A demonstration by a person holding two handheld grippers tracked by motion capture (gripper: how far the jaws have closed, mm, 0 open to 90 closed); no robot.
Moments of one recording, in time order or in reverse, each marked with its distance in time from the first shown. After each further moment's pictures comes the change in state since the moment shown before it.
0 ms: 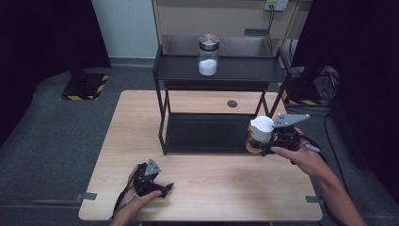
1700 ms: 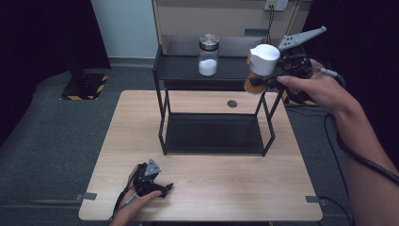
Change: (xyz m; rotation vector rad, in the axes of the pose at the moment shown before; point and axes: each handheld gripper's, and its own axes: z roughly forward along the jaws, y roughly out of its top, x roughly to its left) left arm 0.000 0.000 0.000 0.003 -0.001 0.004; right arm -0.051 0.184 -0.054 -0.034 0.039 -0.101
